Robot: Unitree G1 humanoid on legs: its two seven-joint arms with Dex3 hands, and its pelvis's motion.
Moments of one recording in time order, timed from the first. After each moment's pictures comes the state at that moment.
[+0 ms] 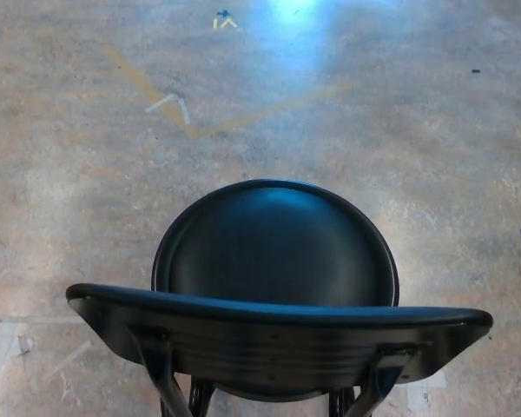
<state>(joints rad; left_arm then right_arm) -0.10 0.21 0.22 1.36 0.04 0.02 0.04 -0.09 -0.22 -0.20 1.34 -0.07 -0.04 -0.01</state>
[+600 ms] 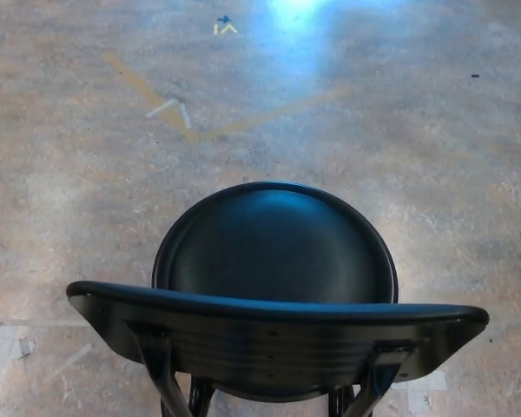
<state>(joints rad) -0.10 0.21 0.23 1.36 0.04 0.02 0.05 -0.18 -0.26 -0.32 1.35 -0.03 -0.11 -0.02</state>
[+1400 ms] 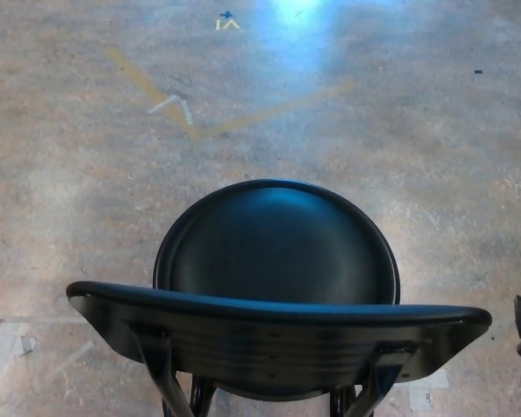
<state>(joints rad) -0.10 0.21 0.24 1.36 0.04 0.02 0.05 -0.32 -0.33 -0.18 1.08 -0.09 -0.51 -0.10</state>
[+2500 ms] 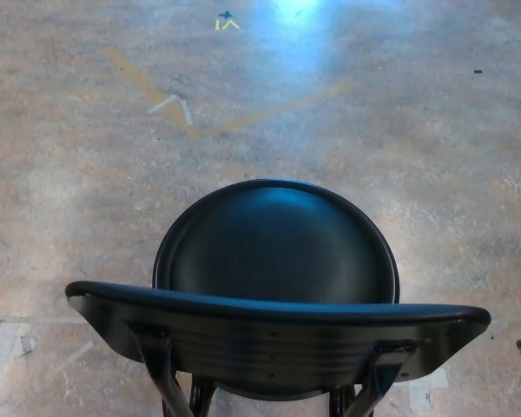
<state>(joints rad) -0.11 0.21 0.23 1.37 0.04 0.03 0.05 0.05 -0.57 -0.07 0.38 -0.09 -0.66 0.12</state>
